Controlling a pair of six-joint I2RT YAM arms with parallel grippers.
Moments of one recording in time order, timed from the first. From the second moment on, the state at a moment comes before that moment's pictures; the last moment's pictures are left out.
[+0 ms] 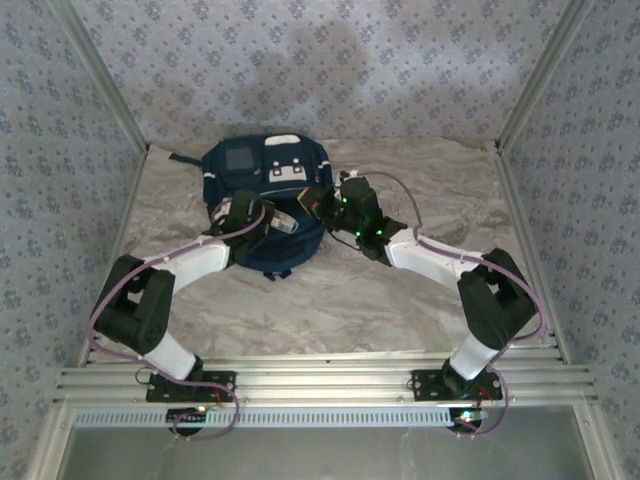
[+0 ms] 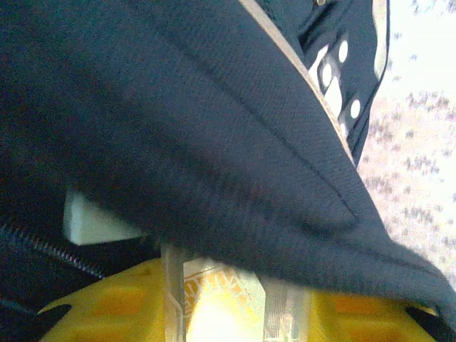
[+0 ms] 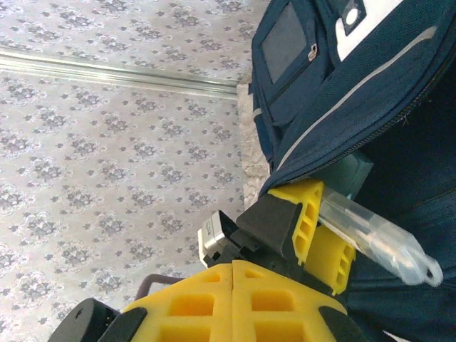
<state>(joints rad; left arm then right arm) -0.46 1.58 0.87 0.07 -0.19 -1.54 0.70 1.64 1.08 0.32 -0.17 1.32</state>
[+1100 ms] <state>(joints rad) -0.54 1.25 0.87 -0.27 -0.13 -1.27 0.70 1.81 1.19 0.04 -0.33 0.93</state>
